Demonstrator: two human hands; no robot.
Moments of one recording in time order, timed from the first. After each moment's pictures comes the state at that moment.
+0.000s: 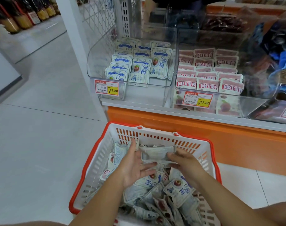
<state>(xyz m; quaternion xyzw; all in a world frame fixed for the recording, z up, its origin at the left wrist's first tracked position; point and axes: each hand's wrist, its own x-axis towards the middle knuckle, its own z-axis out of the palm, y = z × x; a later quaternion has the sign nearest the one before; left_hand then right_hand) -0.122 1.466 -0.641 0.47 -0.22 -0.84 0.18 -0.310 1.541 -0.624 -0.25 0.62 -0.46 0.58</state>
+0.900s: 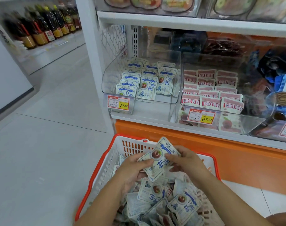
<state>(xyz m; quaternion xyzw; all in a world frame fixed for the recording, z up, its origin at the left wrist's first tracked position) -0.104 1.463 -0.596 0.46 -0.39 -0.77 0.23 -0.295 1.523 -0.560 -0.35 0.64 -0.42 0.53</state>
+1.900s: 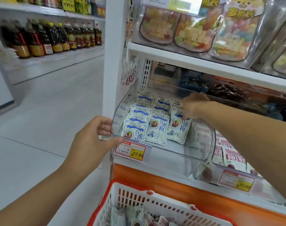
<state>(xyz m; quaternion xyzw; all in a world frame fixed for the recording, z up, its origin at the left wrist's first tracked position) -0.032 1.296 -0.476 0.52 -0.66 -0.33 0.43 -0.337 1.231 -0.396 -0.62 0.74 0.23 -0.12</state>
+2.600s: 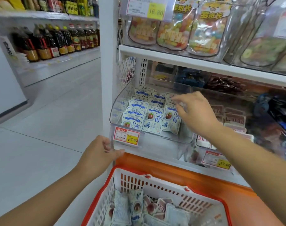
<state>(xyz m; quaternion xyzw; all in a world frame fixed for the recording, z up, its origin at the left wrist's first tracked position) -0.037 1.338 -0.508 0.60 -0.66 -0.36 0.27 -0.319 1.337 -0.411 -0.70 0.66 -0.24 -0.13</state>
